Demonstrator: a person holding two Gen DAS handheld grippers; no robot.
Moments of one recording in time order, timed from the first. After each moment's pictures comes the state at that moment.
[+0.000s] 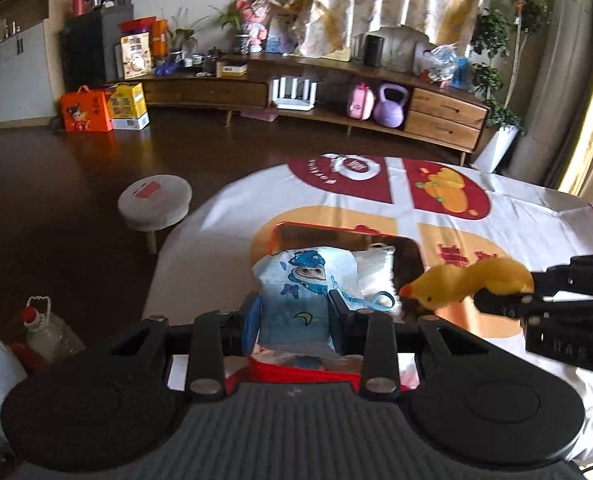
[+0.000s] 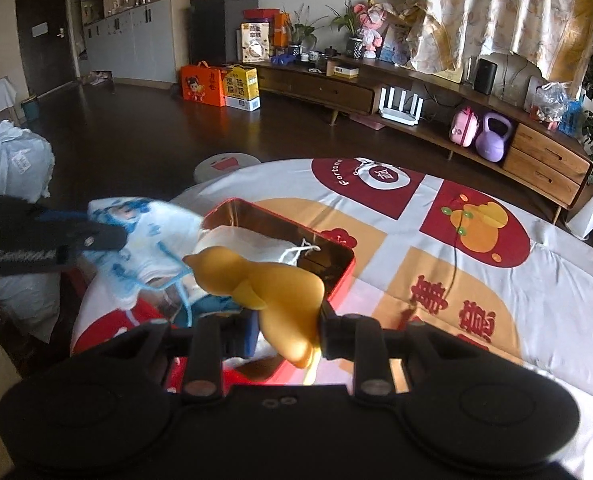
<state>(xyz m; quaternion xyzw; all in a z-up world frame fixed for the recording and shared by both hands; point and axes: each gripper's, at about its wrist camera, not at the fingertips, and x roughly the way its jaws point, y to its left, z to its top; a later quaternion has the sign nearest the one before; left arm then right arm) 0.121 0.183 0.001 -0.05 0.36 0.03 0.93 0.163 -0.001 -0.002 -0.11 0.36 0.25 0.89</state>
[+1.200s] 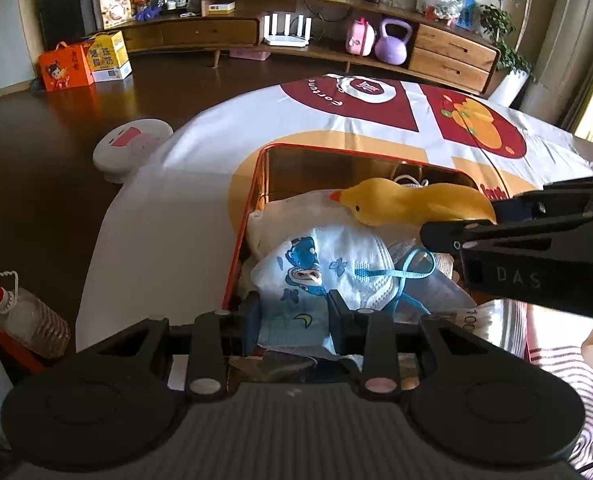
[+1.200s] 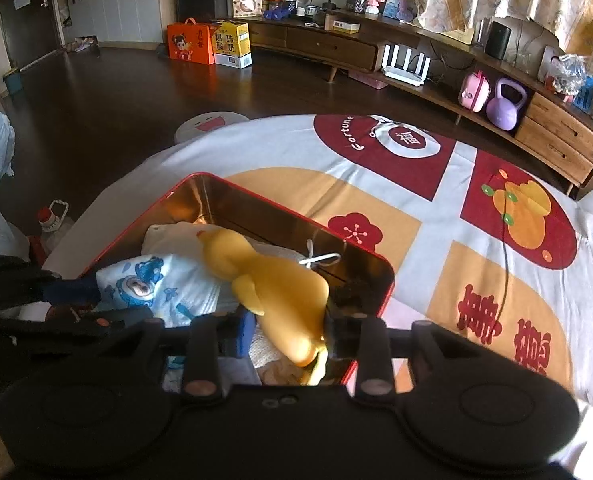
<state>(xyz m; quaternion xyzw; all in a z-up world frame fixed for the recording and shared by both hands) 0.194 0.182 -0.094 -0.04 0.44 0.01 0.90 0.250 0.053 -0.071 -0.12 0.41 0.23 0.87</state>
